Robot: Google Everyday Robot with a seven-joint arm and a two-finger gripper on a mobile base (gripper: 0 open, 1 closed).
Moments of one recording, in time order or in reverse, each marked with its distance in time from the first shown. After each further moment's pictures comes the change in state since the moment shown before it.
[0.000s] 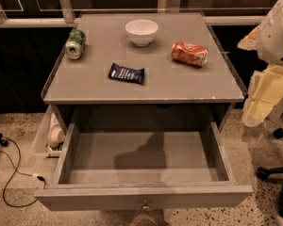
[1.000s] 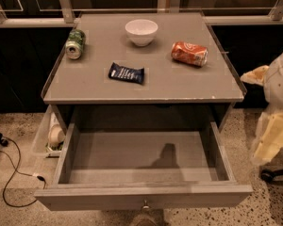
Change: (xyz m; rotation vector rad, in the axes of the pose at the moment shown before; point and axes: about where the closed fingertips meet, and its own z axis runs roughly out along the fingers) arm 0.031 0.046 0.037 -0.033 -0.042 -0.019
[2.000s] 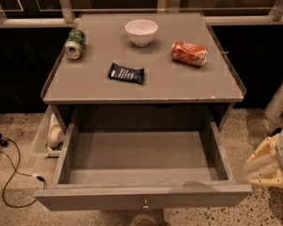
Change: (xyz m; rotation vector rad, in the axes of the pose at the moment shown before) arm 0.037 0.091 0.040 -0.053 -0.065 -0.031
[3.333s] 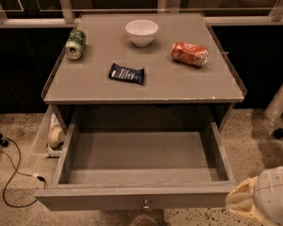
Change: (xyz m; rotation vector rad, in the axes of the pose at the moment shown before) arm 0.024 0.044 0.093 -0.039 -0.088 0.097
